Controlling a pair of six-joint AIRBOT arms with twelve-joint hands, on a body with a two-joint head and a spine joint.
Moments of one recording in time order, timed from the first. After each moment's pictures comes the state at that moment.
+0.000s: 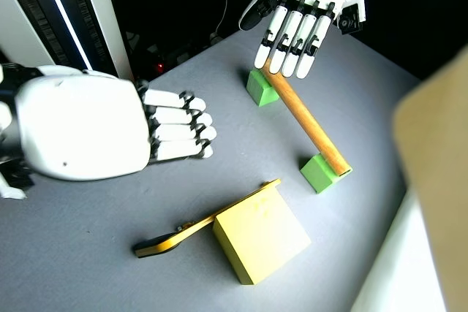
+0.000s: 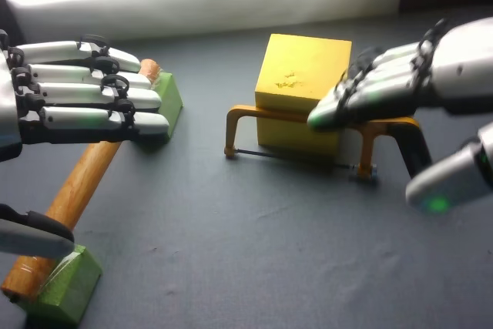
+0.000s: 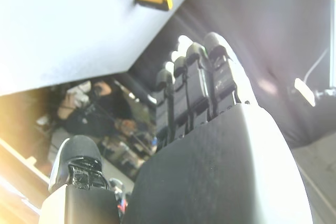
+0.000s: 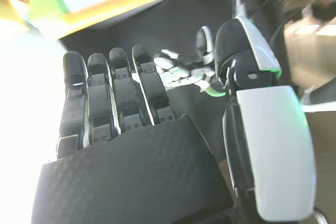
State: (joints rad) left arm 0.65 -0.64 1.14 0.87 -1.09 0.26; right arm -0.07 -0.81 1.05 -1.87 0.63 1.00
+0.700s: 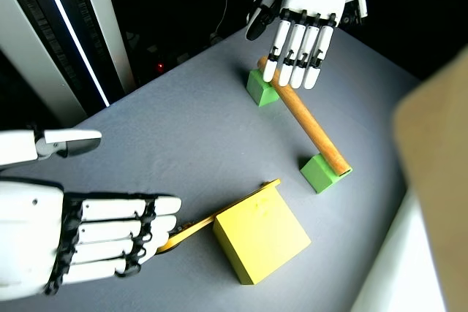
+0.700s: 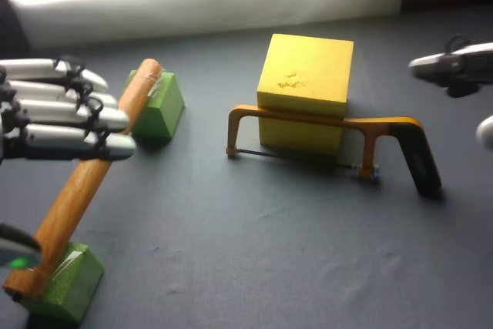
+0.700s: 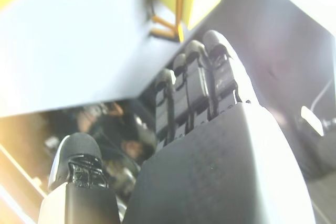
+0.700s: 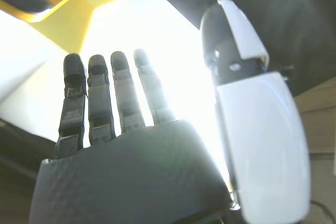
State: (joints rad) left arm 0.61 -0.55 1.06 1.00 -0.89 0.21; right arm -0.43 -0.72 1.17 -1.22 0.57 0.99
